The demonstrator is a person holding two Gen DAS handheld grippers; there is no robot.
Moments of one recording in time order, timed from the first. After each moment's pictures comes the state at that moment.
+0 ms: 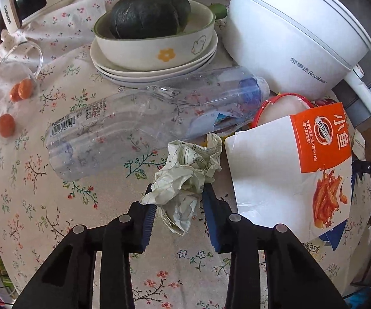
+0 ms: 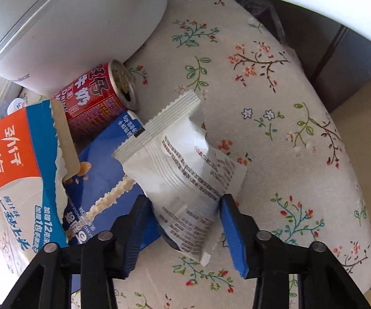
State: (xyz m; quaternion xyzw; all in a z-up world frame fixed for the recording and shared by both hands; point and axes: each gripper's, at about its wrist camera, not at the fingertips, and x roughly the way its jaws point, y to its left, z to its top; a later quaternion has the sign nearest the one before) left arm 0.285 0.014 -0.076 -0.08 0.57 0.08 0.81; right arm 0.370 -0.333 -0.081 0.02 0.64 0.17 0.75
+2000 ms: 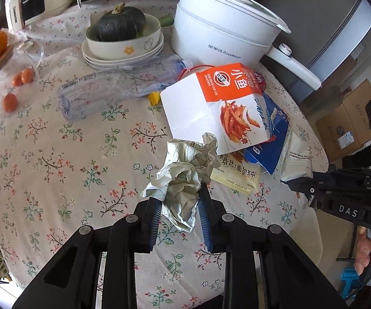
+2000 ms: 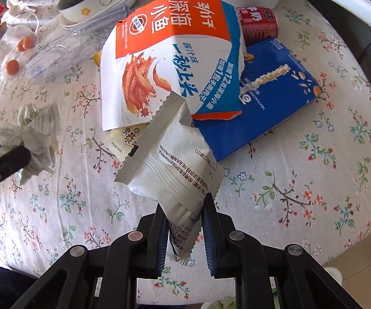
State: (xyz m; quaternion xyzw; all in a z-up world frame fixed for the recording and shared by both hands) left arm 0.176 -0.036 -0.012 -0.10 0.55 0.00 0.83; right arm 0.215 -0.232 -0.035 -0.05 0.62 0.21 0.76
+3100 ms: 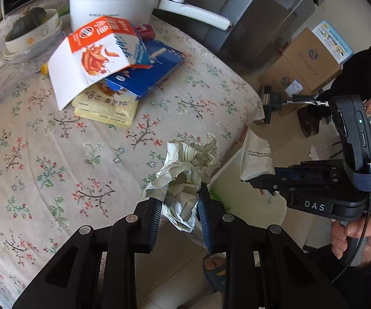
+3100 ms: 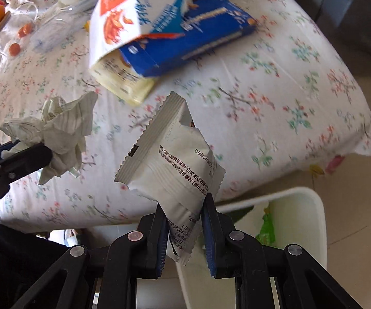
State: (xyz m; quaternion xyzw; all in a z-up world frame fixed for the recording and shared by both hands) left arm 0.092 -0.189 -0.028 -0.08 0.57 -0.18 0.80; right arm 0.116 -0.332 -0.039 -0.03 0.63 0.18 0.76
